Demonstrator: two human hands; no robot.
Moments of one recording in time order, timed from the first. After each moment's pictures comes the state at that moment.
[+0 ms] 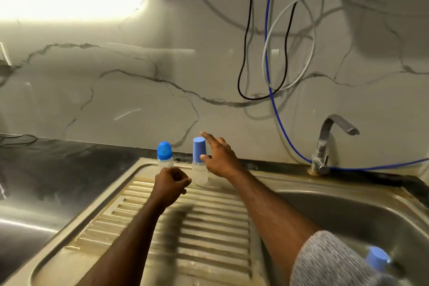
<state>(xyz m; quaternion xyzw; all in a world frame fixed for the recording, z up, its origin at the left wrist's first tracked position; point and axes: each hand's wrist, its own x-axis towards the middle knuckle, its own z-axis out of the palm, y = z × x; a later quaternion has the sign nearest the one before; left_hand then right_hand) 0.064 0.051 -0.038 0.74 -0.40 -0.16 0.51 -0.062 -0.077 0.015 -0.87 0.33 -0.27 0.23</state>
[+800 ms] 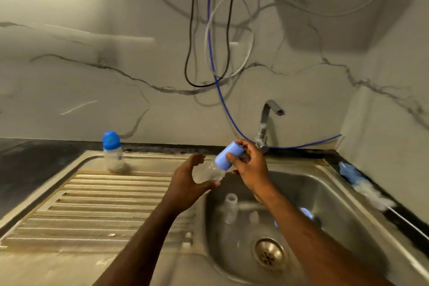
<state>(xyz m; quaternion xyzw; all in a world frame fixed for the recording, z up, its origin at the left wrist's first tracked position) -0.101 0.017 -0.051 0.63 -0.60 -0.12 0.48 -0.273 -0.072 -0.028 -0.64 0.34 -0.54 0.43</state>
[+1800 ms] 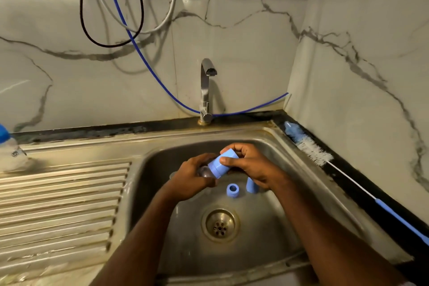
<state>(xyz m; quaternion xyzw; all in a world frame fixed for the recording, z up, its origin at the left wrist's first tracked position) -0.231 -0.067 -0.096 0.55 -0.71 -0.28 0.32 -0.433 -0.126 -0.093 -0.64 0.39 -0.38 0.54</state>
